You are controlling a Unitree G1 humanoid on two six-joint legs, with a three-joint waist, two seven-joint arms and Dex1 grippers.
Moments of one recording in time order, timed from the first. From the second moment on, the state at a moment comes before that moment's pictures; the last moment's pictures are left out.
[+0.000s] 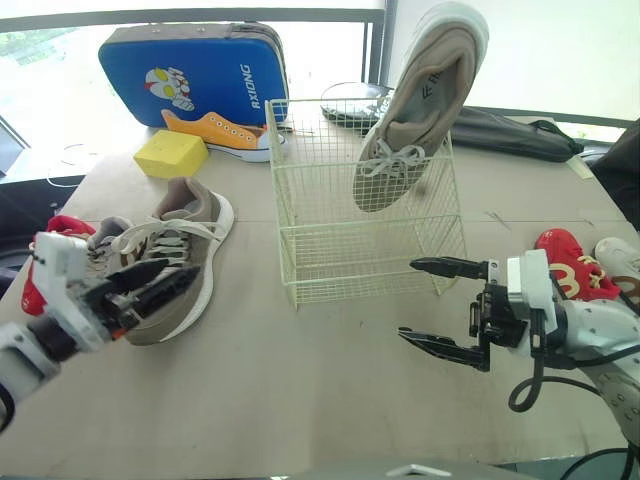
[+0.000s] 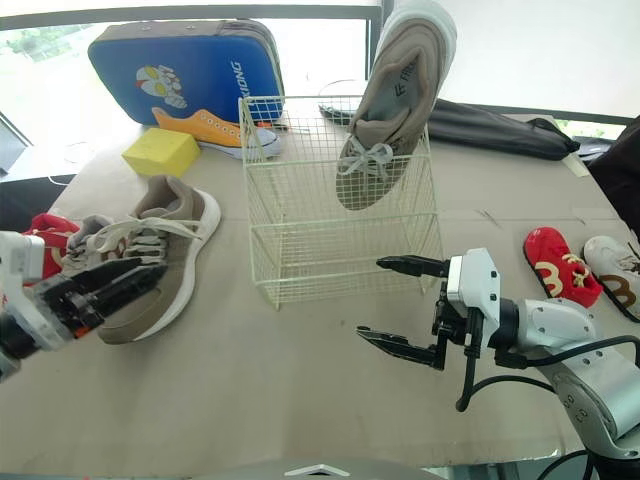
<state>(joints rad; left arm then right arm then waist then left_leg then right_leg) 0.27 0.95 0.75 -0.28 -1.15 0.85 -0.62 0.00 -0.69 -0.05 -0.76 0.71 0.46 0.89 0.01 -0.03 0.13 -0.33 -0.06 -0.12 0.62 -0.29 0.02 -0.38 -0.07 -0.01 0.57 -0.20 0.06</state>
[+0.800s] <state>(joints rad) -0.73 1.11 -0.07 0.93 -0.42 0.80 -1.18 0.13 -0.70 -0.10 -0.88 0.69 0.43 0.77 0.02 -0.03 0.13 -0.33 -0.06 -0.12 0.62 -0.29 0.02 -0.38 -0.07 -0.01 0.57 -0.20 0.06</state>
